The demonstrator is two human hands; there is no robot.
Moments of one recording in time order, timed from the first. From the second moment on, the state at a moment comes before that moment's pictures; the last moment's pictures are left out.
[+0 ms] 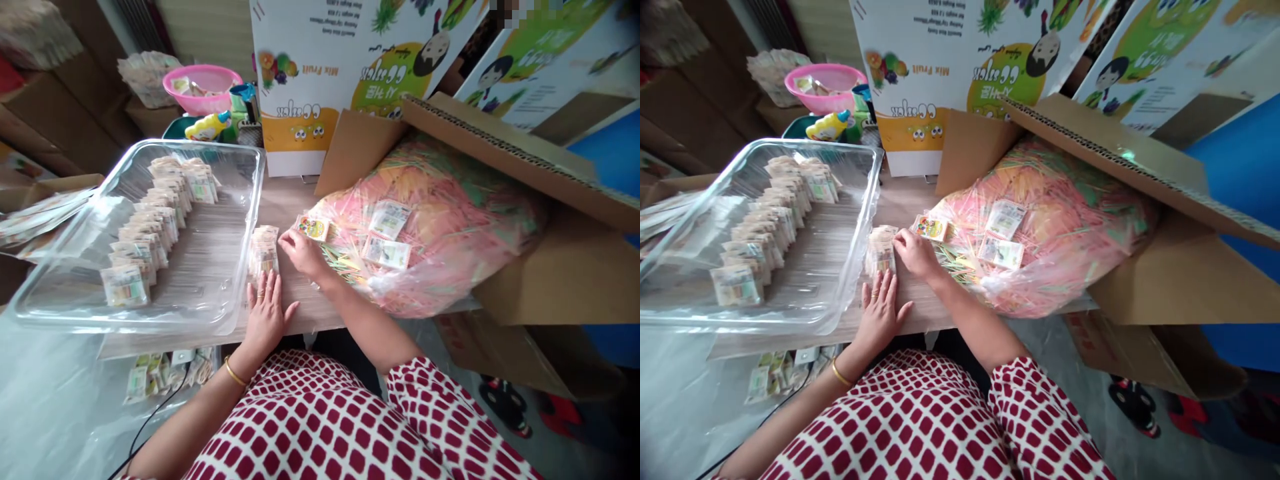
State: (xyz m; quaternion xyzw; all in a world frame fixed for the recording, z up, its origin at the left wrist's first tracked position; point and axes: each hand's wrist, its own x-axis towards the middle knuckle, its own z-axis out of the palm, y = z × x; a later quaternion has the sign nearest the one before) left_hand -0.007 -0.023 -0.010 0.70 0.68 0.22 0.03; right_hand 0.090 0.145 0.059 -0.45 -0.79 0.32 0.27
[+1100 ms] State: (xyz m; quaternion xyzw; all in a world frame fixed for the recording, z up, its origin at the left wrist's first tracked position) left_hand -0.002 -0.014 0.030 0.62 0.60 0.44 0.25; right_hand 0.301 0.155 0.141 -0.69 -0.66 -0.03 0.29
